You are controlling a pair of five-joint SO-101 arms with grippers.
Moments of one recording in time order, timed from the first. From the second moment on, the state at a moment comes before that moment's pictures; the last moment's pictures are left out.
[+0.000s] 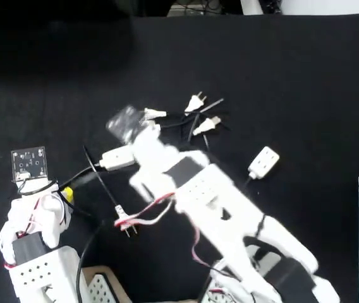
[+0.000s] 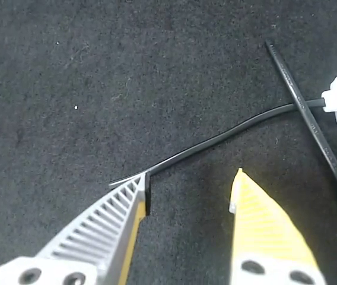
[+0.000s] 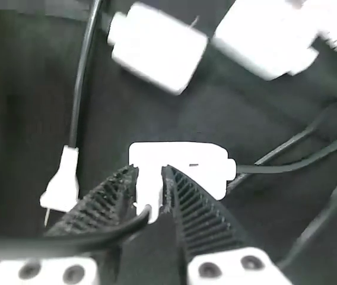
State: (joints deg) left arm -28.1 -91.3 86.4 63.4 -14.5; right arm -38.3 -24.4 39.7 55.9 4.7
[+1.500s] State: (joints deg) left arm -28.1 -91.3 87.5 63.4 -14.6; right arm -19.1 14.4 -7.9 51.3 2.9
